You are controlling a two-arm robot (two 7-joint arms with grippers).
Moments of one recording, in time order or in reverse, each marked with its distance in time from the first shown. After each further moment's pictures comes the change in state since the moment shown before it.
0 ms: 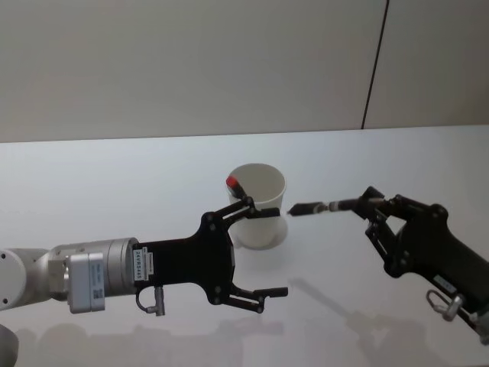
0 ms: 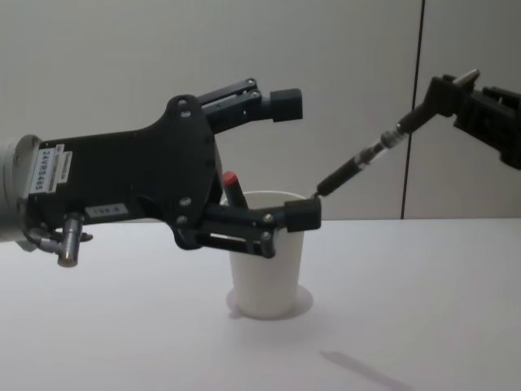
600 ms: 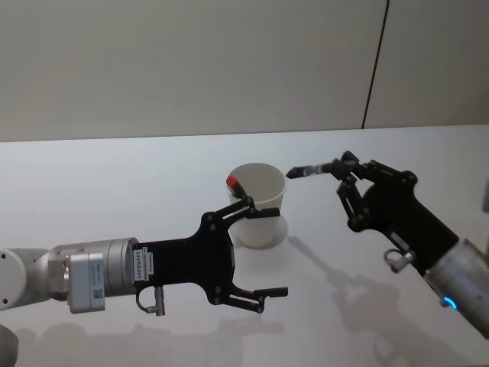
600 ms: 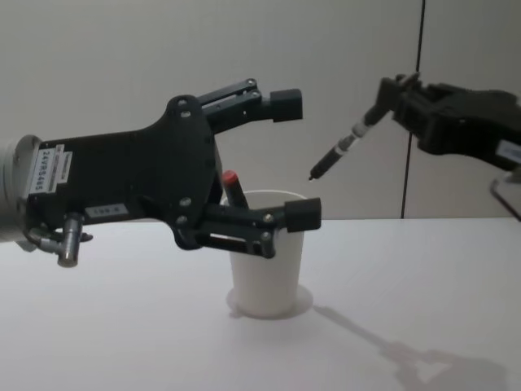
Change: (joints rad) left arm 0.000 0.000 0.000 0.000 0.000 0.000 0.000; right arm 0.127 -0.151 -0.047 0.089 -0.222 0.054 -0.197
